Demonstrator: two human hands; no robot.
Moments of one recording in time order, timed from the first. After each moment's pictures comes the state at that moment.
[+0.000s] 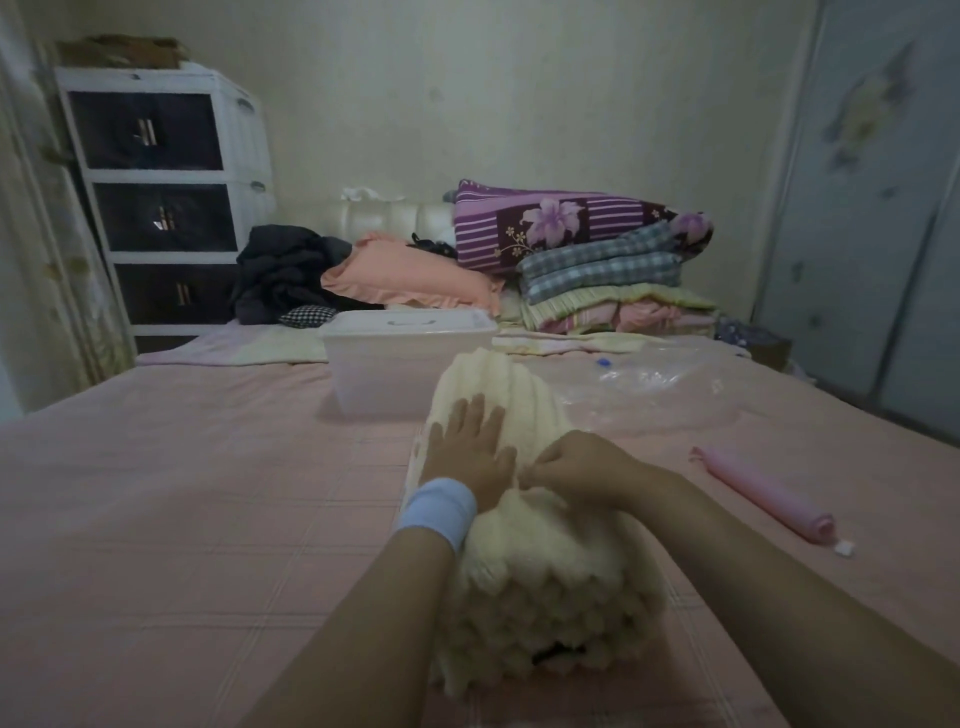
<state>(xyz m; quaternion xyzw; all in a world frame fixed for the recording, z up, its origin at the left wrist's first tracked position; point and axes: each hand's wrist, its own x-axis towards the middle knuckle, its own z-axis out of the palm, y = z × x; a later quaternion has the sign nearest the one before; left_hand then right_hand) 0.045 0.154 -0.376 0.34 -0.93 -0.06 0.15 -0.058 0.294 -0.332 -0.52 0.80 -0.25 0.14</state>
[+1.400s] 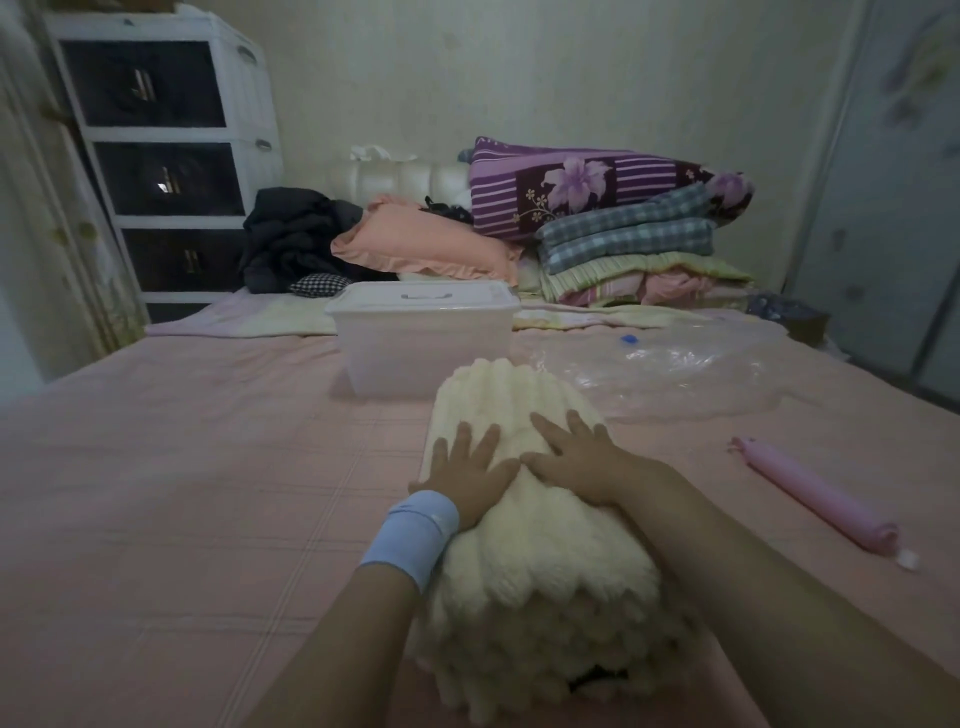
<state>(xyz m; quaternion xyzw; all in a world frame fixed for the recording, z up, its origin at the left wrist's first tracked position) 0.063 0.119 -0.404 0.37 -0.90 -0.21 0.04 -0.097 0.216 -0.375 -0.50 0.84 -0.10 0.17</state>
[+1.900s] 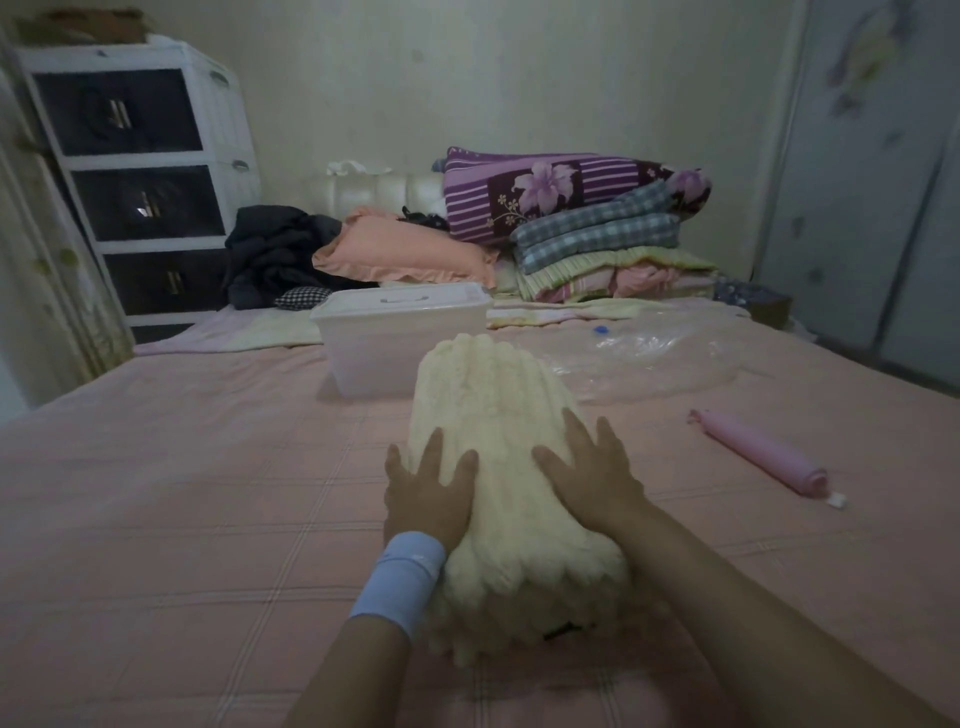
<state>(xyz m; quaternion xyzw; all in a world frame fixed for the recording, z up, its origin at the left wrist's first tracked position) 0.102 0.188 -0.416 0.48 -0.77 -0.33 0.25 -0.069 0.298 -0.407 -0.39 0.86 -0.30 0.11</state>
